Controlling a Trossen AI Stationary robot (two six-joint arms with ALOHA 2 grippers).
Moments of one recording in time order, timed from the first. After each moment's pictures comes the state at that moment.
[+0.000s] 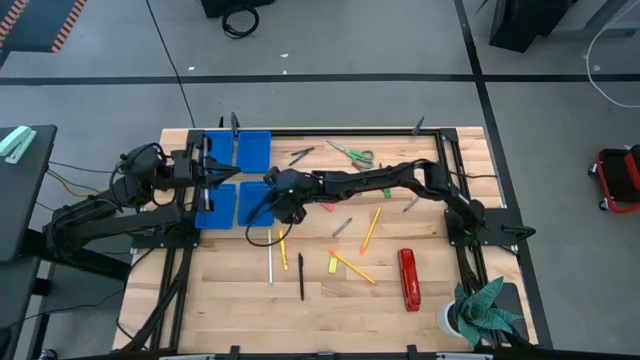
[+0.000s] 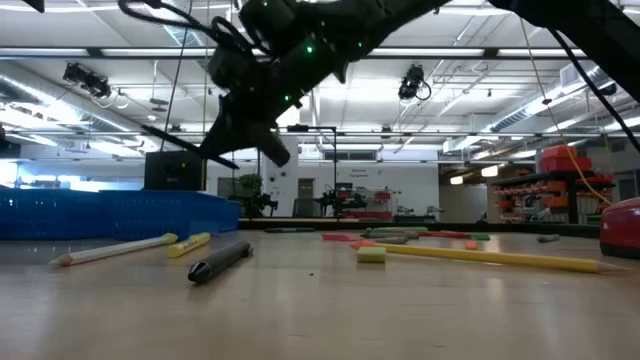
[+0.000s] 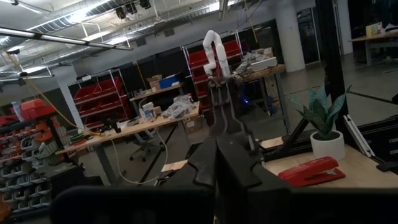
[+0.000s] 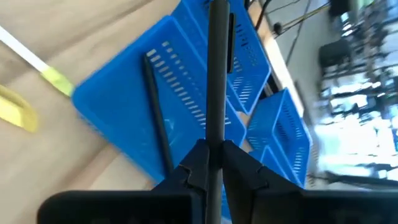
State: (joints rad) left arm 0.38 0.46 0.60 0.05 0.31 0.25; right arm -0.07 2.24 1.78 -0.13 0.08 -1.05
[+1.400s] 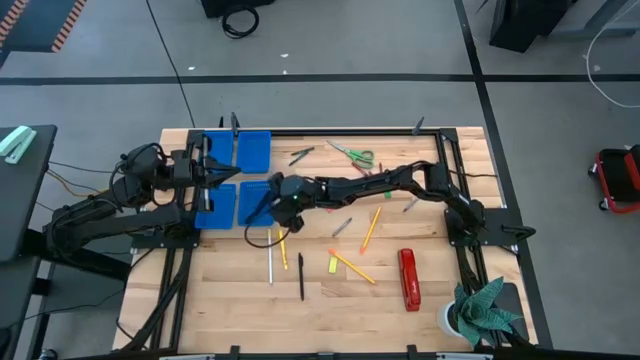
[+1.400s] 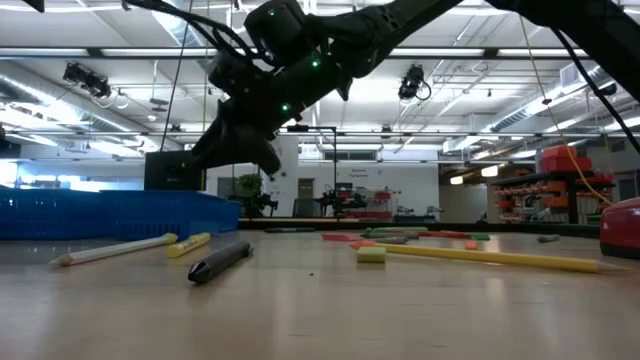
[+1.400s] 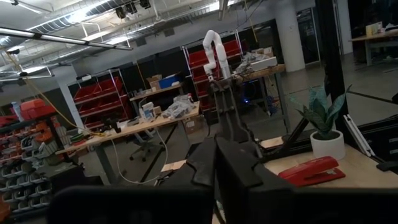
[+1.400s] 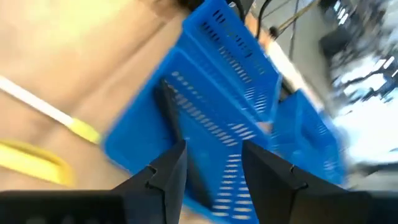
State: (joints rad) left arm 0.38 0.46 0.60 0.05 0.31 0.25; right arm -0.05 2.24 1.69 -0.01 0.04 -0.78
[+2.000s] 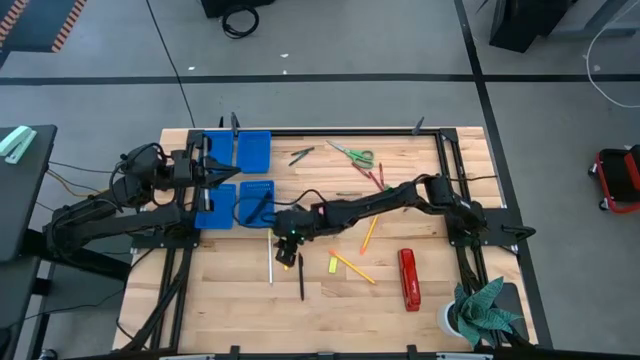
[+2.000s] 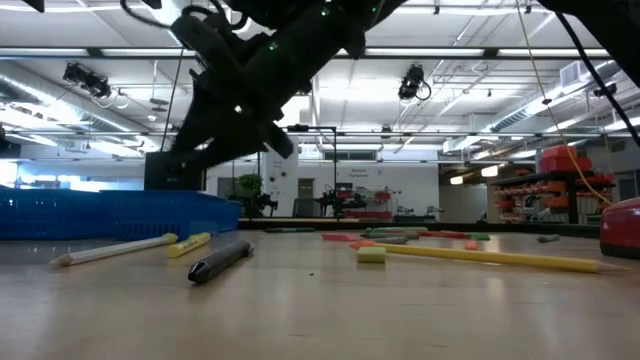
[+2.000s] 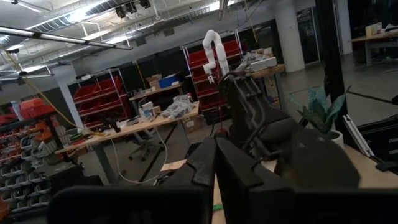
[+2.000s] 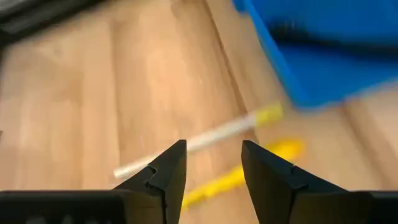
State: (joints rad) left arm 0.38 0.46 0.60 0.05 0.31 0.24; right arm 0.12 2.24 1.77 -0.34 0.06 0.47
